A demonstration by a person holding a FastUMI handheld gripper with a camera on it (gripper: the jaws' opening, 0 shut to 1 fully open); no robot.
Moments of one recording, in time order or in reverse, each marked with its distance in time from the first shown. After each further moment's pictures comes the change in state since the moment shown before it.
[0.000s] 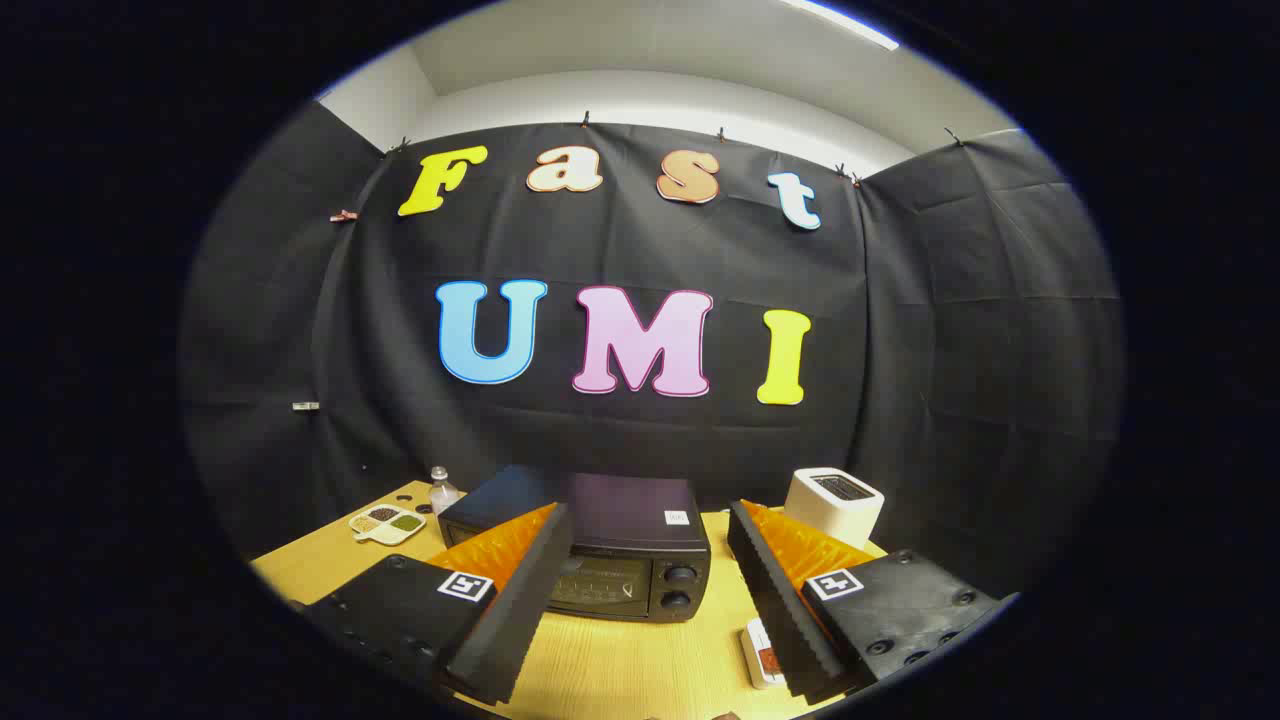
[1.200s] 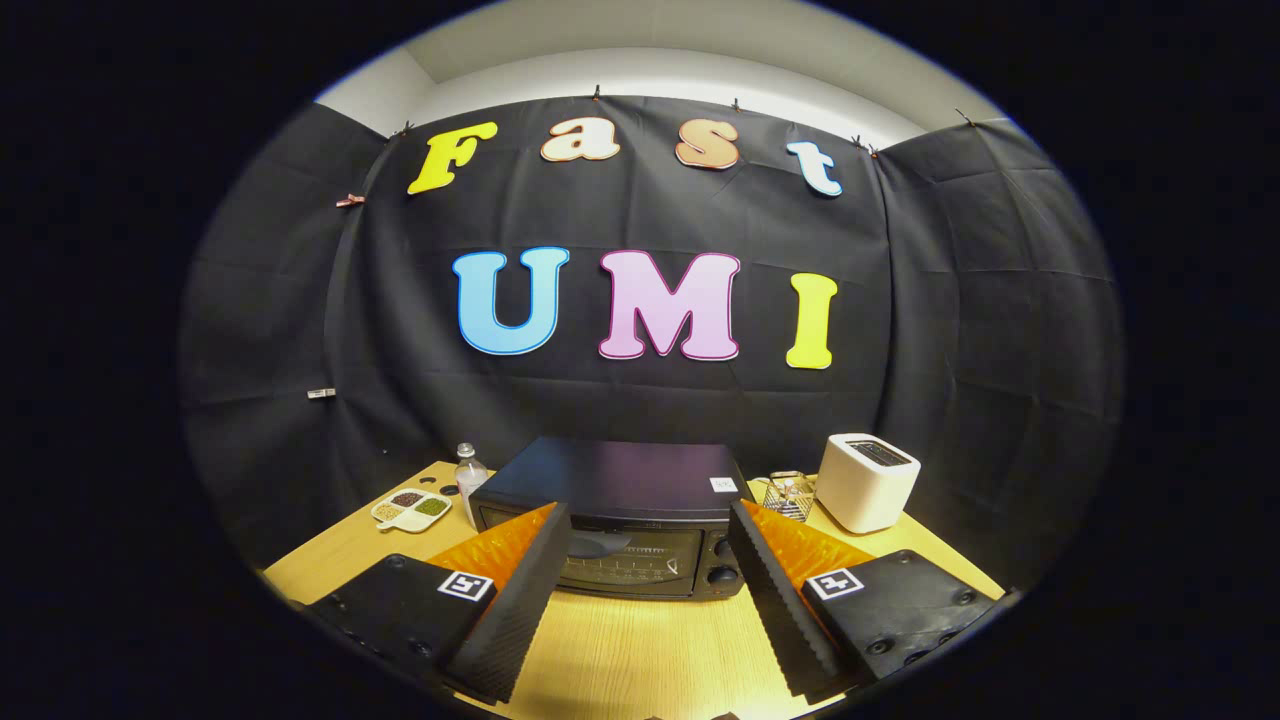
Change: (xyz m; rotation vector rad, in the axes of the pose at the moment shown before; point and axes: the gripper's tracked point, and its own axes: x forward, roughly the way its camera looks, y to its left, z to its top) arm 0.013 0.049 -0.026 0.020 0.091 0.046
